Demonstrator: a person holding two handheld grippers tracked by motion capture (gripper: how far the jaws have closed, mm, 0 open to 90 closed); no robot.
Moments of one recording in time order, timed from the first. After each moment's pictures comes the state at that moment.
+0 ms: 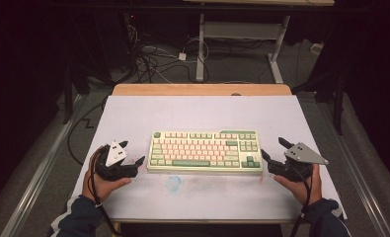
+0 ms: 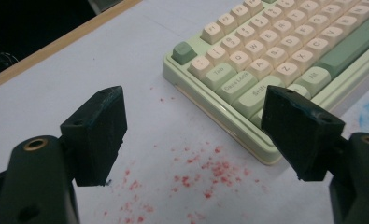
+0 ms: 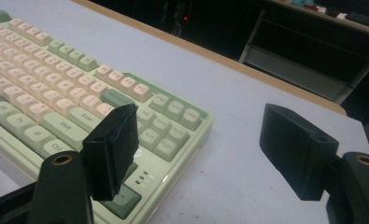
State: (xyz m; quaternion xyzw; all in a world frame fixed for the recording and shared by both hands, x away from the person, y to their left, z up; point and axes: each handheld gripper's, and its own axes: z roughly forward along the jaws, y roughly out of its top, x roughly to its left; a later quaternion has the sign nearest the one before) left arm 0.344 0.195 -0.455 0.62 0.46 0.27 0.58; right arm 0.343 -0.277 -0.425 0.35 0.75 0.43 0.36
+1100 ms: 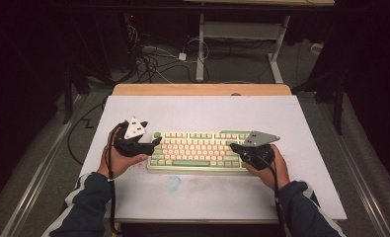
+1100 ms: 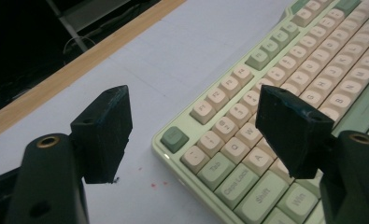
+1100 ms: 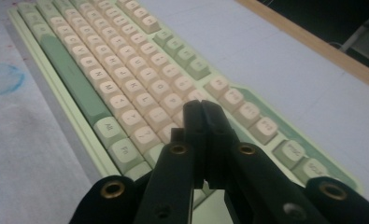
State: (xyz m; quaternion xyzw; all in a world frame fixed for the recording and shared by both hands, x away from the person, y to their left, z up) left arm 0.395 0.153 -0.424 0.65 0.43 0.22 0.59; right arm 0.383 -0.193 -0.421 0.26 0.85 0.39 0.23
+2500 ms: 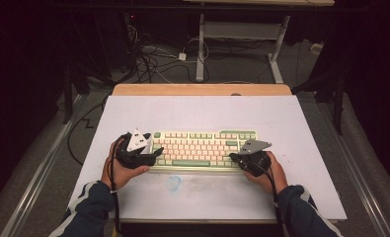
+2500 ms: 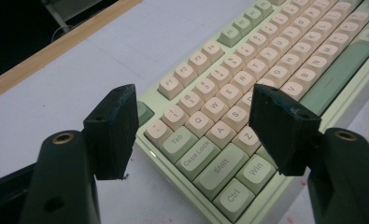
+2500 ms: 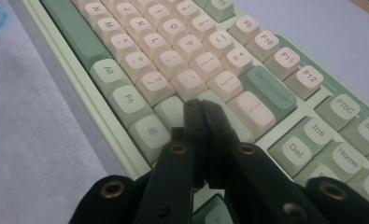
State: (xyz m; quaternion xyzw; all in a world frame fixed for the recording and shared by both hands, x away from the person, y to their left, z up) left arm 0.371 0.148 -0.440 0.65 0.44 0.22 0.59; right arm 0.383 -0.194 -0.454 0.27 0.87 0.35 0.21
